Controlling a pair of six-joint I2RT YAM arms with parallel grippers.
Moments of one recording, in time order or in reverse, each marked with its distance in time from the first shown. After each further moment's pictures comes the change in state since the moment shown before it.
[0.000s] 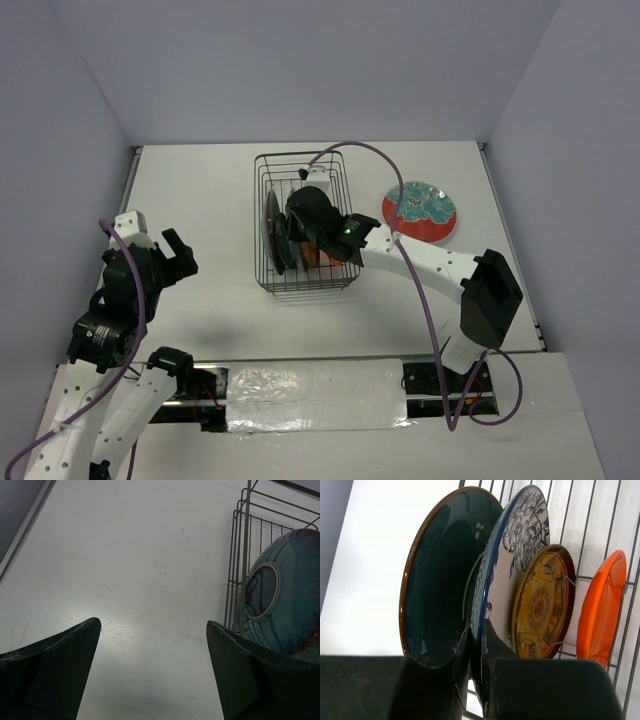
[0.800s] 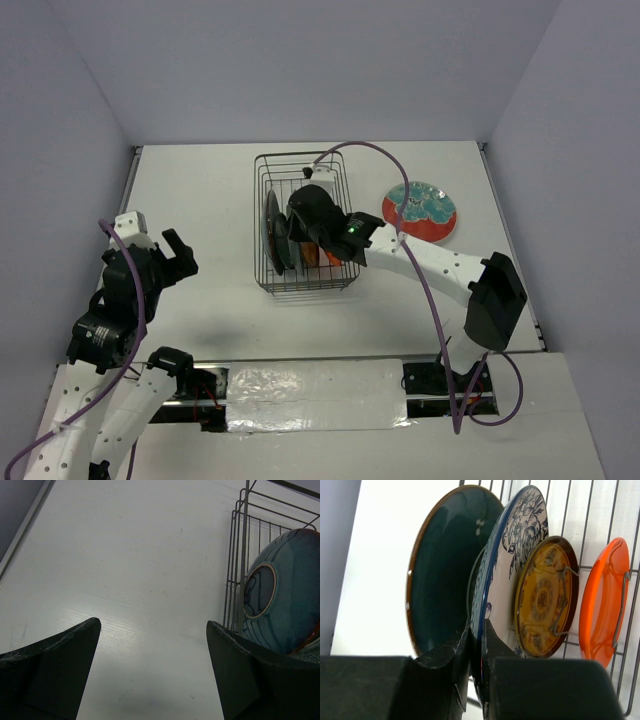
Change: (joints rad) left arm -0.005 -0.006 0.000 0.000 0.000 0.000; right arm 0.005 -0.025 0.013 -0.045 0.012 0.075
